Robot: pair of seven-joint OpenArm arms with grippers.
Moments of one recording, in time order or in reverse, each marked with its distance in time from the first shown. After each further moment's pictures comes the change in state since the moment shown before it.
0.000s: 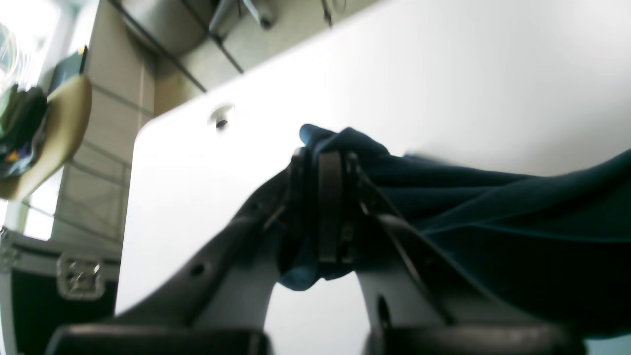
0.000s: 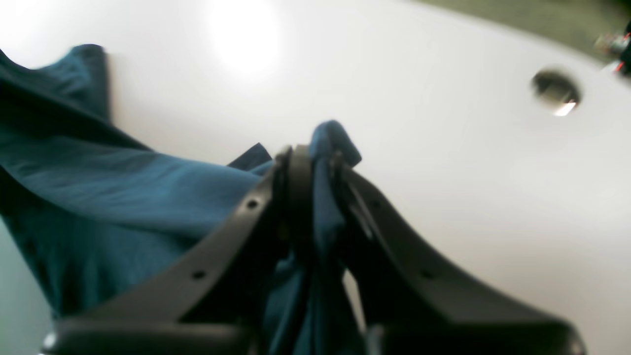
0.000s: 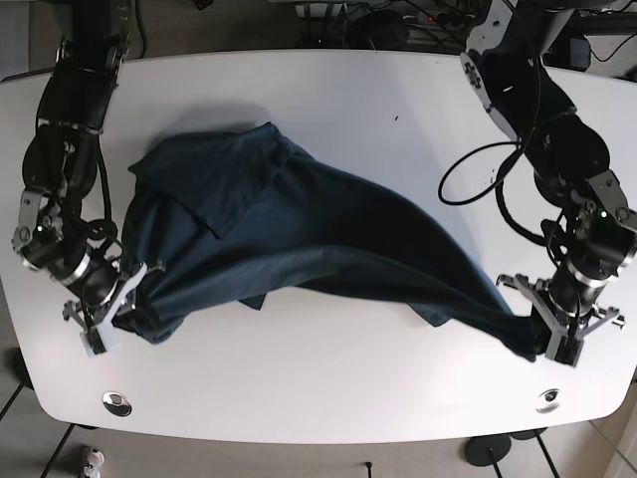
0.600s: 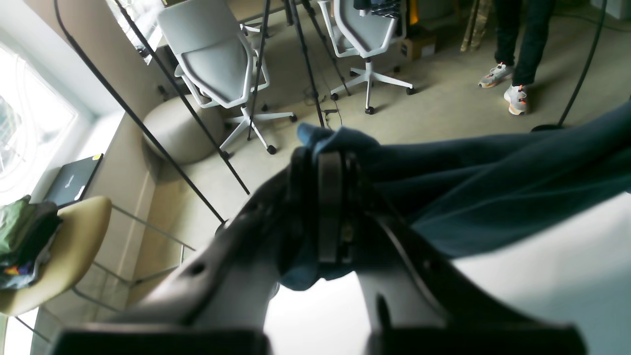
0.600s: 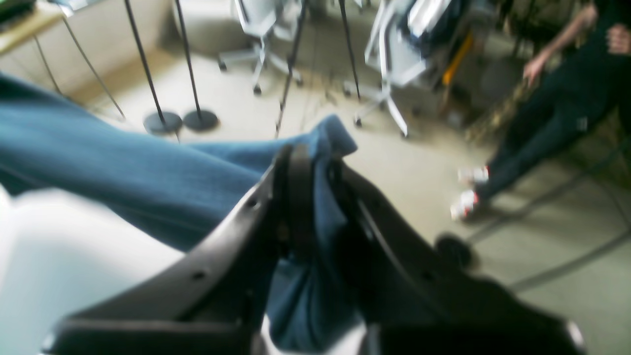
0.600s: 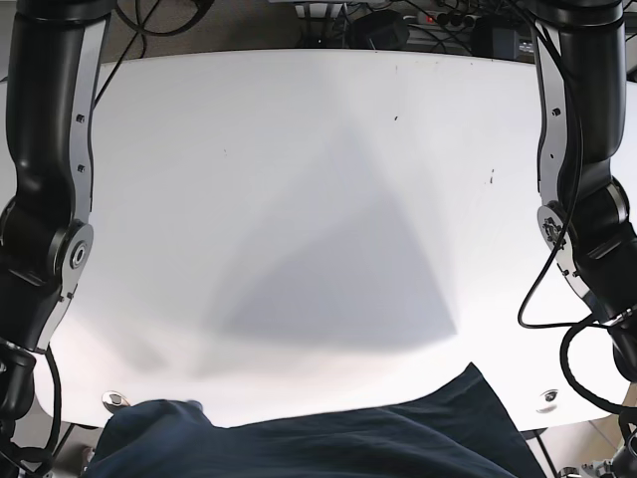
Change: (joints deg) left arm -39.2 -10.4 7.9 -40.1 0.5 0.2 -15.1; right arm 50.3 -1.5 -0.5 -31.7 -13.9 6.8 -0.9
